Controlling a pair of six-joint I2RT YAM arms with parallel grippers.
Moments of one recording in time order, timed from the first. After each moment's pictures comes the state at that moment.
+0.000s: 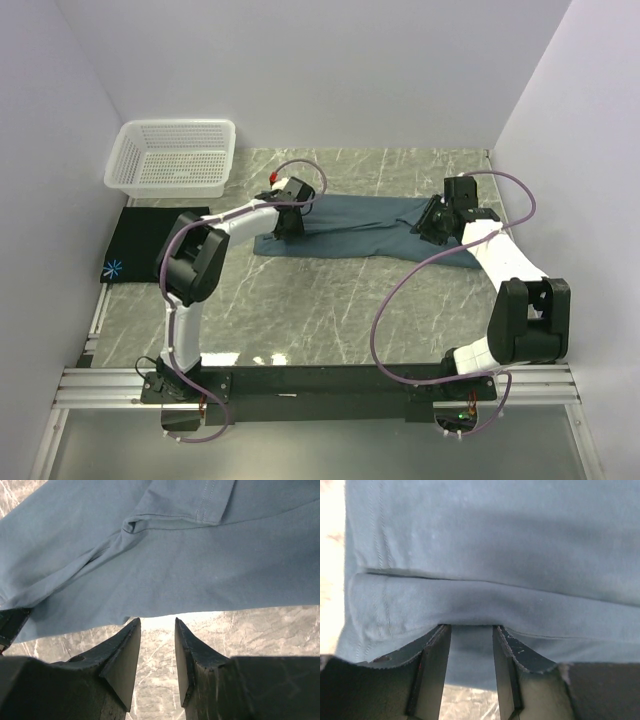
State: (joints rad) left arm -0.57 2.03 1.45 -0.47 -0.32 -0.70; right arm 0.03 1.45 1.02 -0.49 -0.10 0.59
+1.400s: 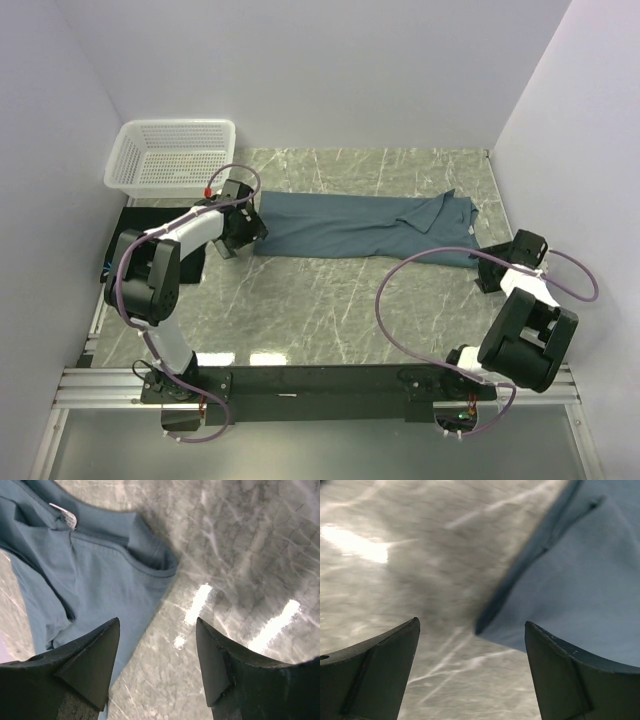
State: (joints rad) left arm -0.29 1.76 1.14 -0.52 -0.17 -0.84; right arm -0.52 1.33 0.64 -0.25 -0.11 0.88
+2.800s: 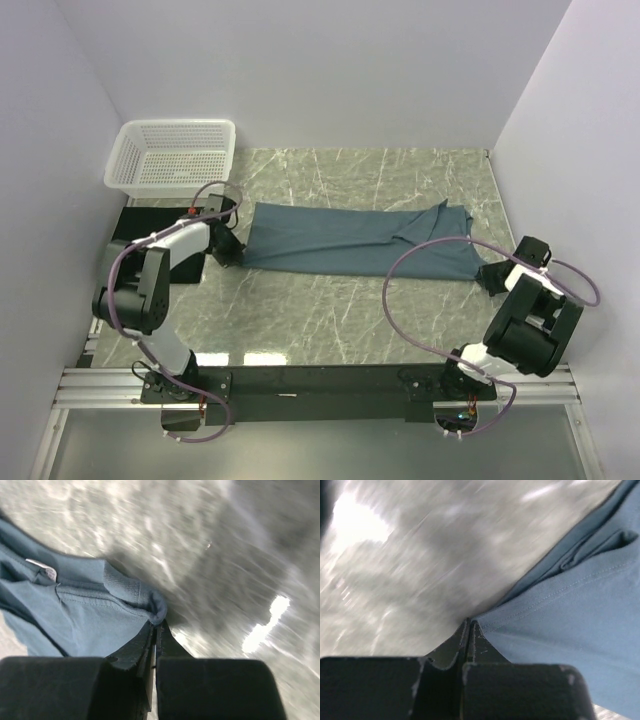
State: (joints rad) left arm -0.20 1.71 1.00 -0.47 -0.05 -0.89; right arm -0.60 1.44 0.62 -0.19 -0.12 0.85
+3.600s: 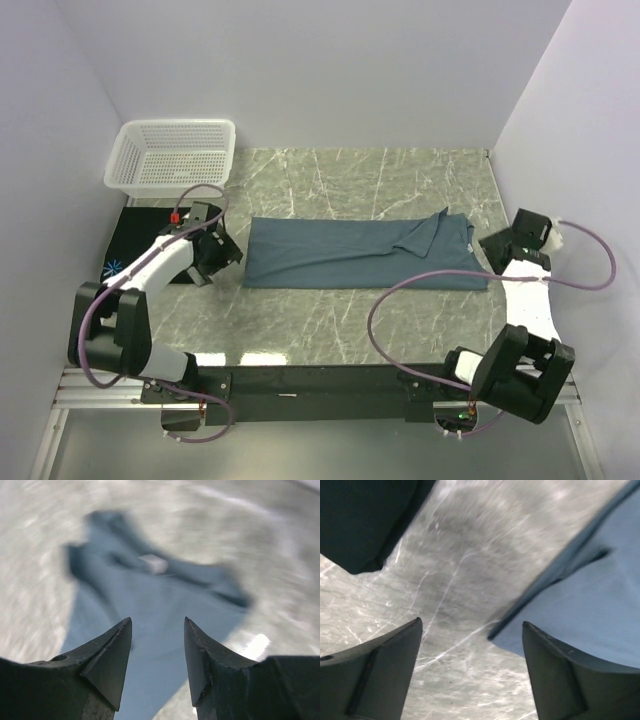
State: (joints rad) left arm -0.18 1.43 0.86 -0.64 -0.13 -0.85; right arm -0.45 1.17 0.77 -0.45 0.09 0.77
